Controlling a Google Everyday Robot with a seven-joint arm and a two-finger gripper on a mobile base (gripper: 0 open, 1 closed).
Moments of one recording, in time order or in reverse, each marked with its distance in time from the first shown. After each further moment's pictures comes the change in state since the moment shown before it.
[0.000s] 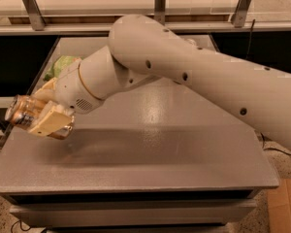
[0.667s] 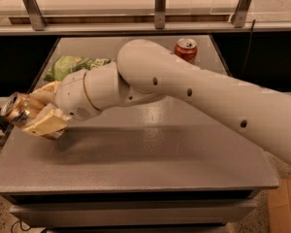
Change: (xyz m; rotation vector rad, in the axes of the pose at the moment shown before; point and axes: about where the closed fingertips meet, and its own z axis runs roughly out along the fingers) arm -0.003 -0.008 0.011 0.073 -0.159 0.024
